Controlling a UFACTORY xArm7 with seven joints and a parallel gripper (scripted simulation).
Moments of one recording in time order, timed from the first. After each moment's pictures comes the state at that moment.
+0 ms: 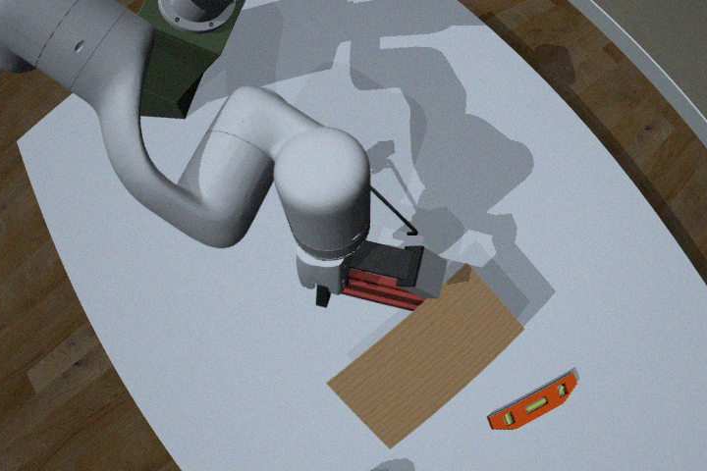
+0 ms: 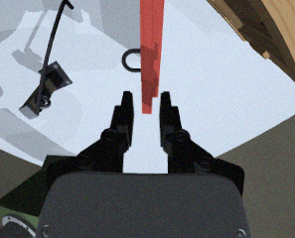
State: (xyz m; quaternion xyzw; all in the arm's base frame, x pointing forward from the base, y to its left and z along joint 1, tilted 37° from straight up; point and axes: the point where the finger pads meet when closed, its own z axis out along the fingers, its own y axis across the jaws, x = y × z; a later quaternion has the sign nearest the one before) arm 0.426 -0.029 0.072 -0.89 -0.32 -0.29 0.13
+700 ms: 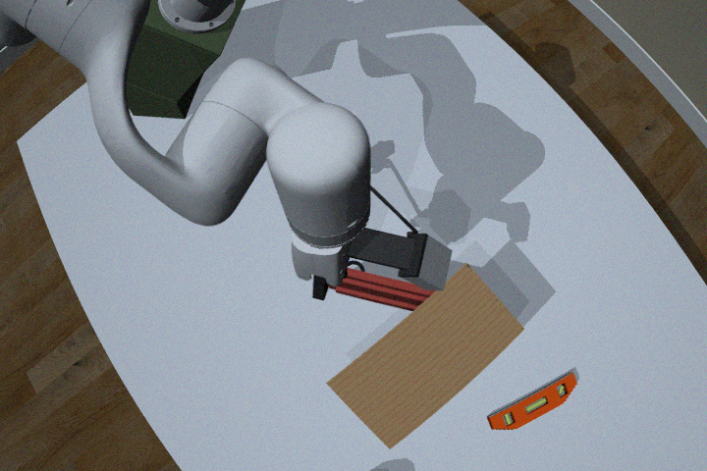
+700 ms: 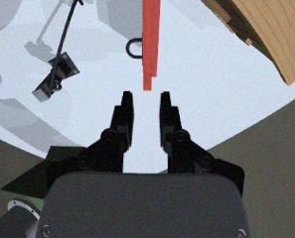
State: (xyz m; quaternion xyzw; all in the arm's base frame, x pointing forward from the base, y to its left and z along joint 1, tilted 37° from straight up) arm 0.409 -0.045 0.103 -0.89 -0.32 -0.29 0.13
